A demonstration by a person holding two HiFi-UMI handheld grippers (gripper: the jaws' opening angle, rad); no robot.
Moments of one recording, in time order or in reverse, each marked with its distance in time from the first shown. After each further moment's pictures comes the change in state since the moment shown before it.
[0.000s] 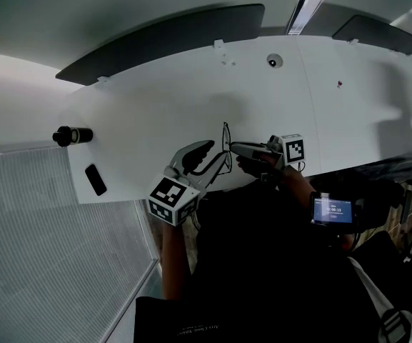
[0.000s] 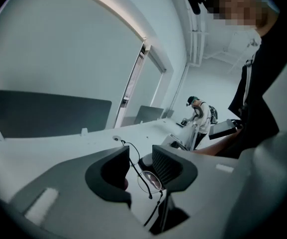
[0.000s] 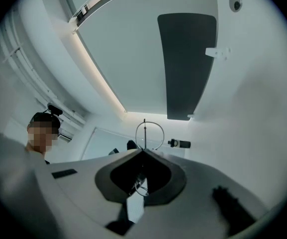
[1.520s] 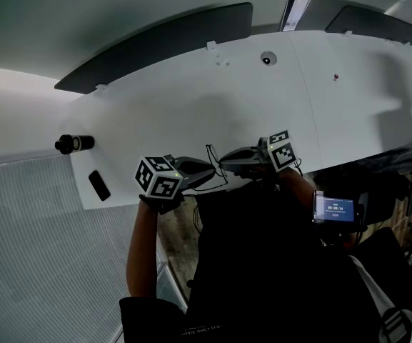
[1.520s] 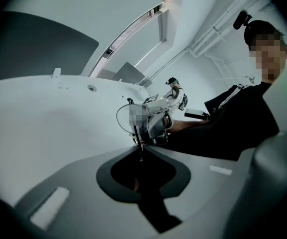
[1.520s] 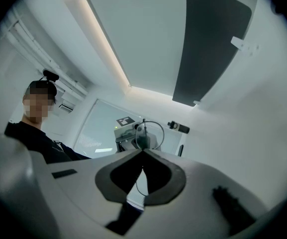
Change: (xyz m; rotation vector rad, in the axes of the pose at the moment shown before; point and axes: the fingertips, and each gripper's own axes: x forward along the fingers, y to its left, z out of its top) left arm -0.007 -0.017 -0.082 -0.257 0.466 -0.451; right arm 0.018 0.009 -0.048 -0.166 0.284 -0.008
